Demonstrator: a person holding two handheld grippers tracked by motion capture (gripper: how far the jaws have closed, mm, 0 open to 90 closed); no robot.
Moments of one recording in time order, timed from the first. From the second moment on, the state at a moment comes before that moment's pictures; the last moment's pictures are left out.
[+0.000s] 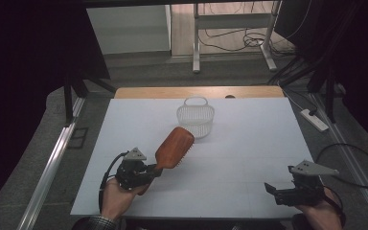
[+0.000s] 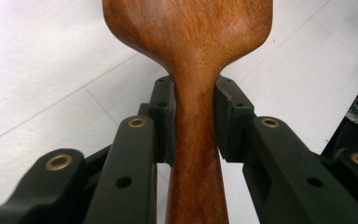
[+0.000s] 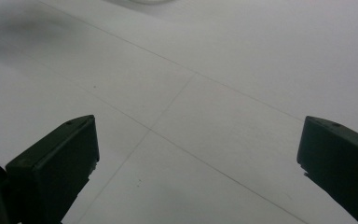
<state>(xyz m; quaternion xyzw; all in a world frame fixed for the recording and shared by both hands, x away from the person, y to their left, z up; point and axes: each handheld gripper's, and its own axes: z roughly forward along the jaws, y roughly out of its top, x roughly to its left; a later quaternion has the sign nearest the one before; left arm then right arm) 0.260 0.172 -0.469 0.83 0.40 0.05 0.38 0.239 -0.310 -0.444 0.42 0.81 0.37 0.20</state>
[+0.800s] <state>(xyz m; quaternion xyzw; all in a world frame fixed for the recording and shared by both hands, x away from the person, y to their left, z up) 0.262 0.159 -0.458 0.82 0.38 0.08 0.42 0.264 -0.288 -0.425 0.37 0.80 0.45 0.12</state>
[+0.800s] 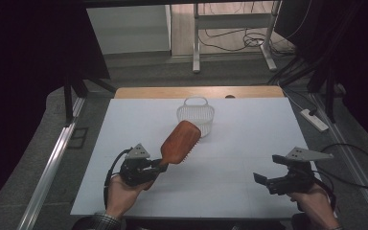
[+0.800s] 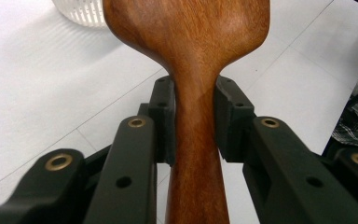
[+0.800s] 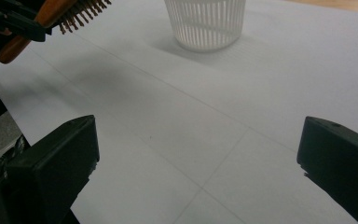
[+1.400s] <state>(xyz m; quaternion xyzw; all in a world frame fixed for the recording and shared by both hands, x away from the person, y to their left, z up) 0.268 0.143 -0.456 0.83 0.35 0.06 0.43 0.285 -0.249 -0.415 0.36 0.80 0.48 0.09</state>
